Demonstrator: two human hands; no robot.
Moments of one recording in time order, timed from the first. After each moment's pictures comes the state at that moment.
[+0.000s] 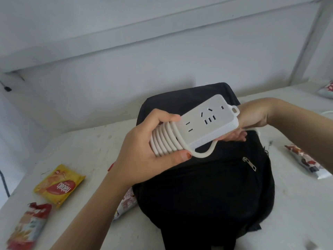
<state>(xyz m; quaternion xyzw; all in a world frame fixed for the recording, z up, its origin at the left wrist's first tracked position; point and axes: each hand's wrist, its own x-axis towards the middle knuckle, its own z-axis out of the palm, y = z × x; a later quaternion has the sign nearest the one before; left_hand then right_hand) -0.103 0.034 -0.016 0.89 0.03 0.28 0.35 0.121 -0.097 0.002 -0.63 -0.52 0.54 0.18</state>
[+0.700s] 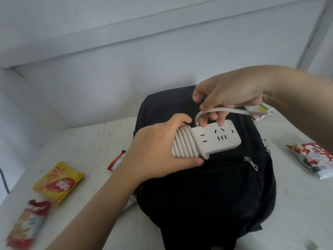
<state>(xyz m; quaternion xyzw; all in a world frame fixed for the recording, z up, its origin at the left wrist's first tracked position) -0.086 0.025 -0.010 0.98 0.10 0.11 0.12 0.087 -0.070 0.056 -0.75 -0.45 0.41 0.25</state>
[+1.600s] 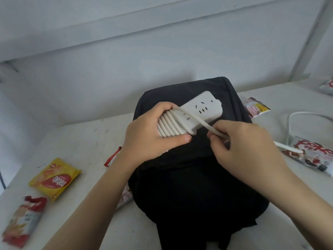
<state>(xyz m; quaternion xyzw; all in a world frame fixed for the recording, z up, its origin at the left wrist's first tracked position) -0.071 0.048 -0.032 0.93 0.16 0.21 0.25 0.018 -0.134 -0.026 -0.86 -0.42 -0.04 0.28</state>
